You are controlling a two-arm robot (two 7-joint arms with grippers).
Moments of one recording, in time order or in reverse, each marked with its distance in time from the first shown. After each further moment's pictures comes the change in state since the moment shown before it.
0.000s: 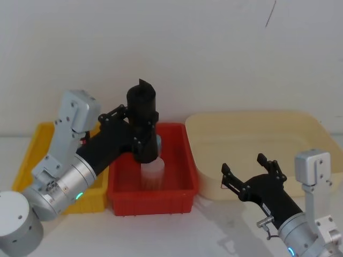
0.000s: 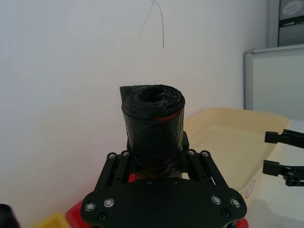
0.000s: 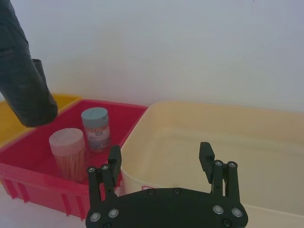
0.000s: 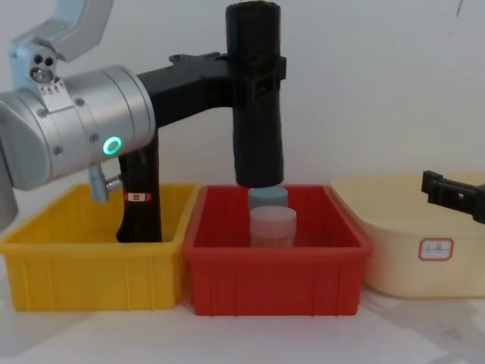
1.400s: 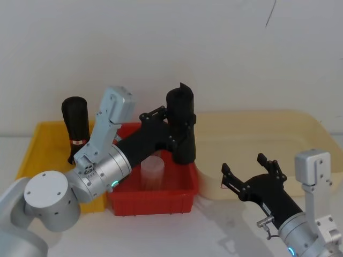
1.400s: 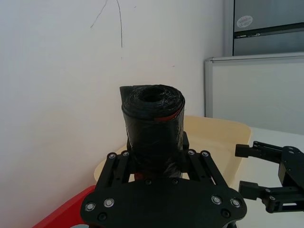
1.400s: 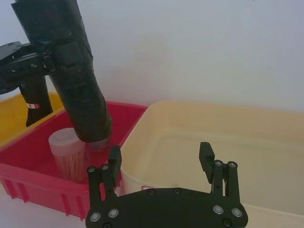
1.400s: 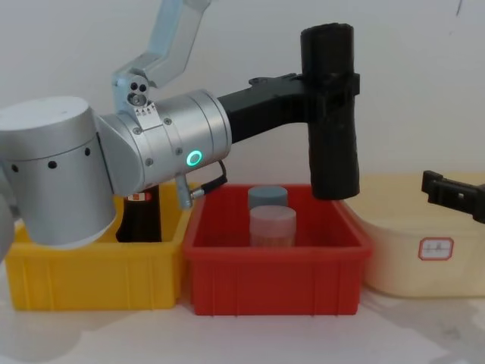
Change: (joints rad) left arm -0.187 -0.111 0.097 0.308 -0.100 -0.092 -0.165; right arm 0.000 0.000 0.001 0.000 0.000 0.000 0.001
